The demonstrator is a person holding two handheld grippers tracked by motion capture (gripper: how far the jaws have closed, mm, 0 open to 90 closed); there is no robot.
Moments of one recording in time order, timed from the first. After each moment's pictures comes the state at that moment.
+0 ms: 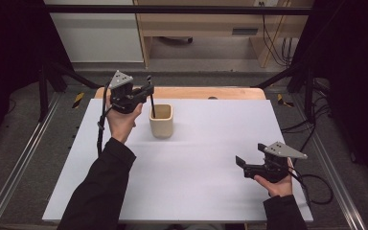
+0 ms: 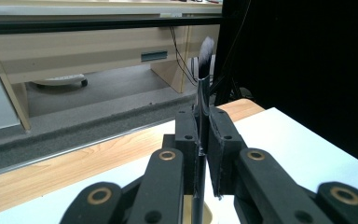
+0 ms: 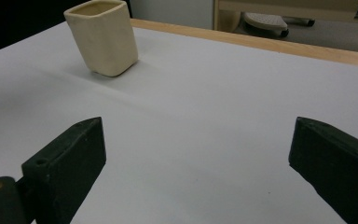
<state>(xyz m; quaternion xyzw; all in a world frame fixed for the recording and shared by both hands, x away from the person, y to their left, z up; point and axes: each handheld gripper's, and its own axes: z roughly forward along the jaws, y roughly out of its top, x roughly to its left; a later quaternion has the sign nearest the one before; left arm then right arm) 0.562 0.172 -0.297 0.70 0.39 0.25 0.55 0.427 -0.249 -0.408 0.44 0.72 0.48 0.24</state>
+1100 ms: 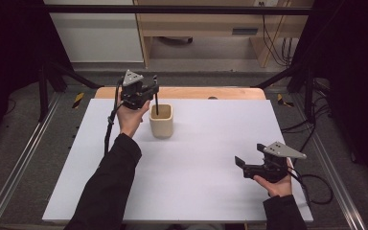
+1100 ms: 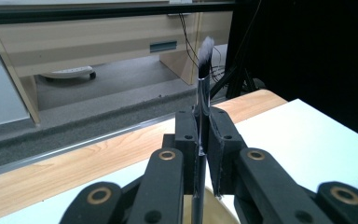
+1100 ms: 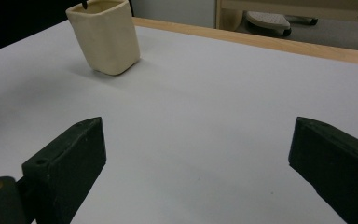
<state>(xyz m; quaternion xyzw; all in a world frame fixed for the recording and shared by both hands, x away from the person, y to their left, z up) 0.600 0.158 -0.325 0.71 0.40 0.26 0.52 0.428 -0.248 -0.409 0.44 0.72 0.48 0.24</state>
